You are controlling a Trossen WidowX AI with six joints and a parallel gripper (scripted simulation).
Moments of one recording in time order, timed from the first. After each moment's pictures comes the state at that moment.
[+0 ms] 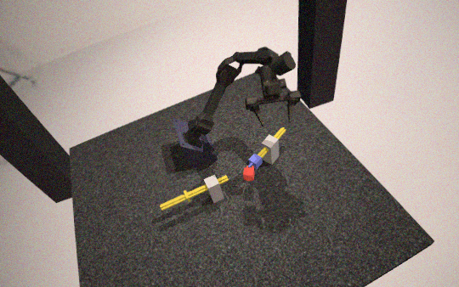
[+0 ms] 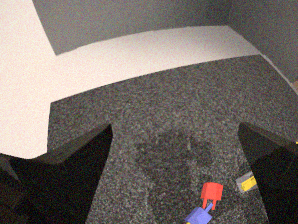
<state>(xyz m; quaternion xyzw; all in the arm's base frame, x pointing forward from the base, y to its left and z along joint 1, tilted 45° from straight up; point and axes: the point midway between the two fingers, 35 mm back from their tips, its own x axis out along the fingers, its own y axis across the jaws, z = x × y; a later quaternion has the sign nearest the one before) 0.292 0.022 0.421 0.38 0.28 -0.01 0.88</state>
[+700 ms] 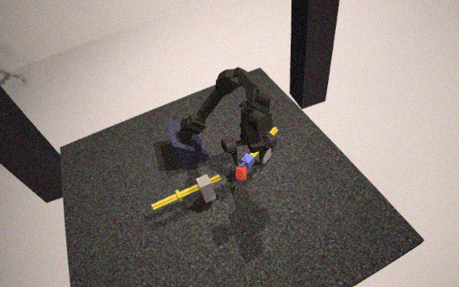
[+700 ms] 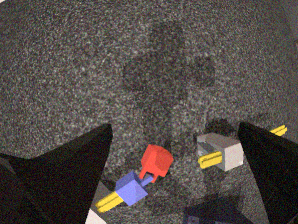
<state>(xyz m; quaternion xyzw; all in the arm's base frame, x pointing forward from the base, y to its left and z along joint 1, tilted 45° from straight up) 0.345 0.032 0.274 0.23 0.54 0.13 0.80</state>
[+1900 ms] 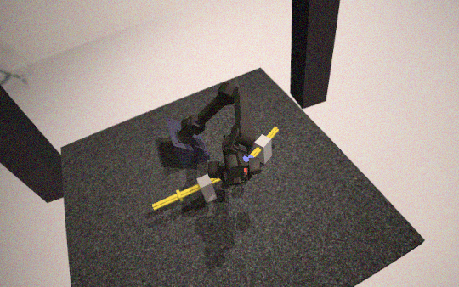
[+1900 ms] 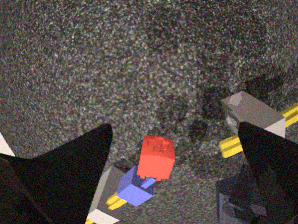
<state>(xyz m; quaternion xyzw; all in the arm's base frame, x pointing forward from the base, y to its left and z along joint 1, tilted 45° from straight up) 0.350 0.048 0.169 0.36 0.67 0.16 0.63</state>
